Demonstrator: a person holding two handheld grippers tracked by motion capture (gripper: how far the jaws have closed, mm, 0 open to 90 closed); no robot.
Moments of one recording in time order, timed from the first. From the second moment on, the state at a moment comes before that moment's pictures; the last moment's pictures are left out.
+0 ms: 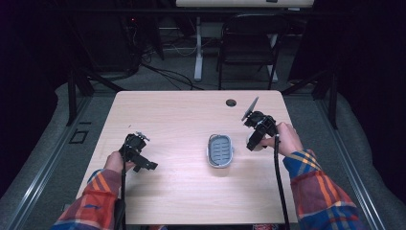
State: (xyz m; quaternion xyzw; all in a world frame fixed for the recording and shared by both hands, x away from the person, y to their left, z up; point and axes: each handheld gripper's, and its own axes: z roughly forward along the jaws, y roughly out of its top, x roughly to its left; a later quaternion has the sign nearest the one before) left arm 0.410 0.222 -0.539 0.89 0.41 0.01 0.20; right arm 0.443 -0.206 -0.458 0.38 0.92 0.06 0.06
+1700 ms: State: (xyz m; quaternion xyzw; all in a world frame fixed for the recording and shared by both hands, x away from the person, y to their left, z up) left arm 0.410 0.221 -0.540 0.89 0.41 0.01 0.20; right arm 0.458 -0.122 -0.446 0.31 0.95 0.05 0.06
